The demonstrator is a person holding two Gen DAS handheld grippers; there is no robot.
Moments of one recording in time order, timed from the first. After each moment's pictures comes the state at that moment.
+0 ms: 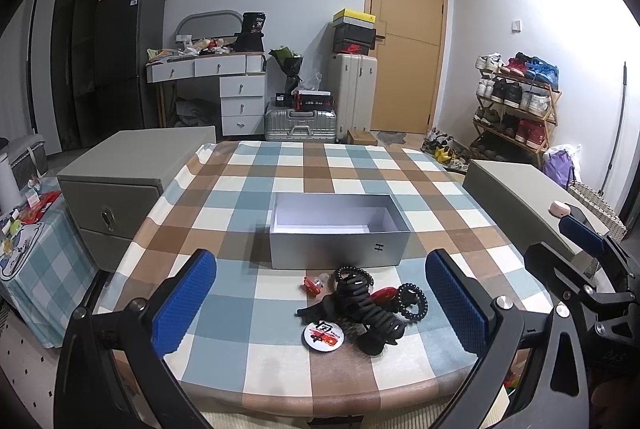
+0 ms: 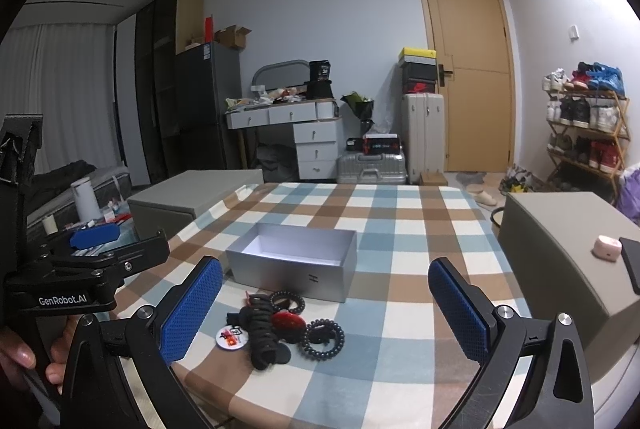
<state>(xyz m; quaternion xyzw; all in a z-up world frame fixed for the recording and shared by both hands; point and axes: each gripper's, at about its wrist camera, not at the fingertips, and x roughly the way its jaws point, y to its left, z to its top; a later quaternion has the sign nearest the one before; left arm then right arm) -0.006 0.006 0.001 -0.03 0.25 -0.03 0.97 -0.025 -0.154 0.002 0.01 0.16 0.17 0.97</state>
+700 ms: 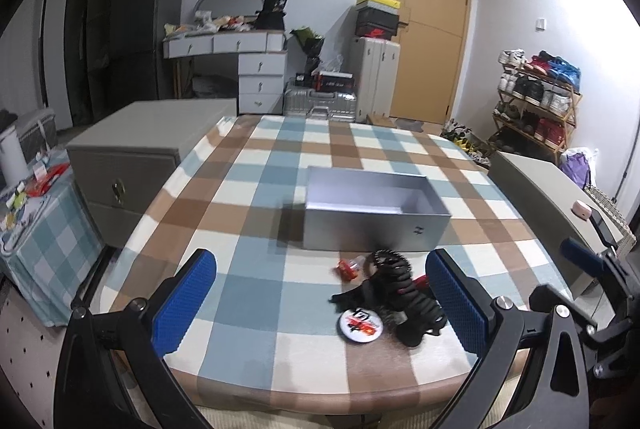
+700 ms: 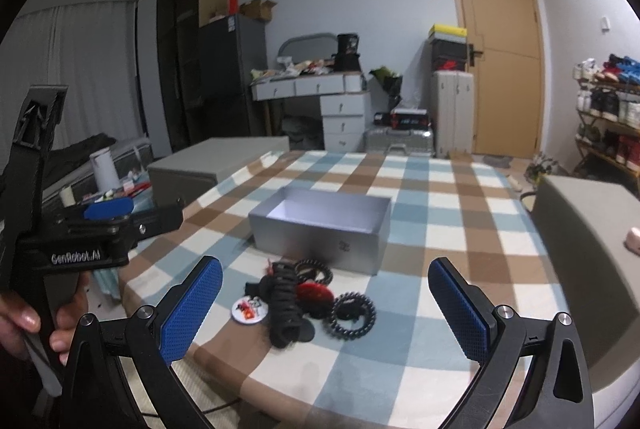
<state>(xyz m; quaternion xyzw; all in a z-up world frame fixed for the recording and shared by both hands) 0.008 0.040 -0.027 -0.06 0.28 -0.01 0.96 -0.007 -0.129 -0.032 -0.01 0.22 0.22 0.95</state>
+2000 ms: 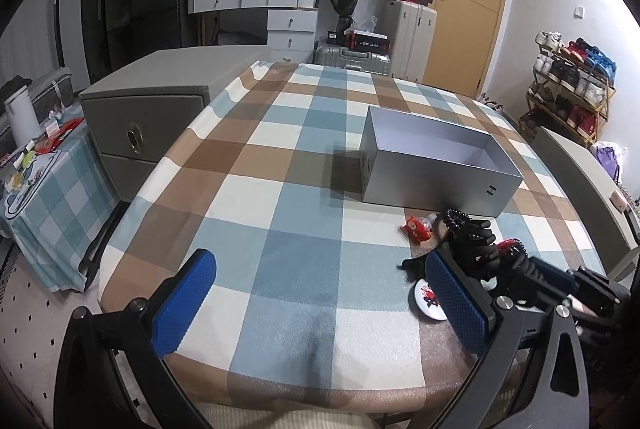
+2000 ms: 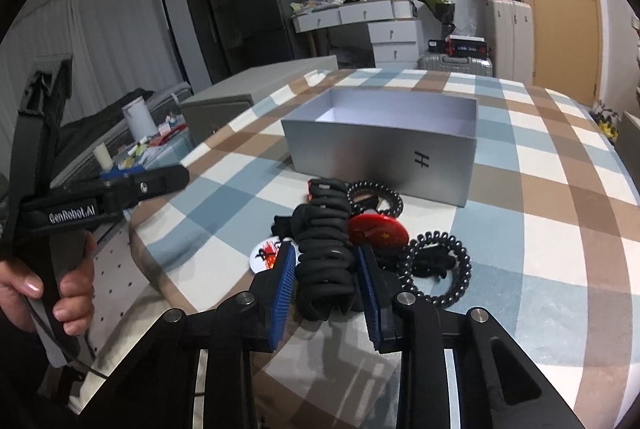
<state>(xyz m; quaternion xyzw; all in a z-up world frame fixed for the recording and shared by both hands) 0.024 0.074 -0.069 -0.08 0.35 0.03 0.93 0.043 -0.094 -0.097 0.00 0.32 0.31 0.90</state>
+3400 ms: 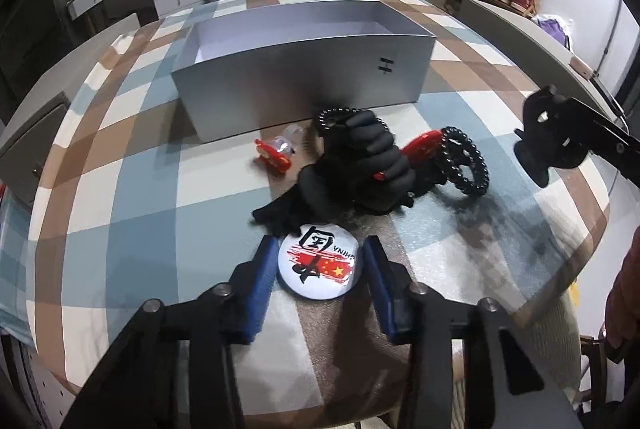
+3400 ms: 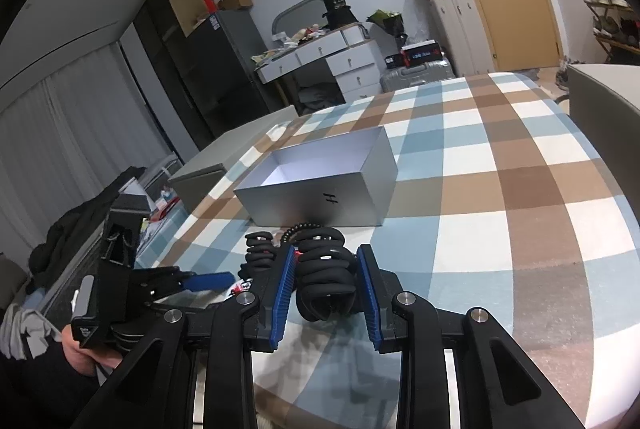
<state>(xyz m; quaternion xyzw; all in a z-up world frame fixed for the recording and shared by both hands) 0.056 -0.011 -0.108 0.05 0.47 -0.12 0.87 0.048 -0.178 -0.081 0.12 0.29 0.27 0.91</state>
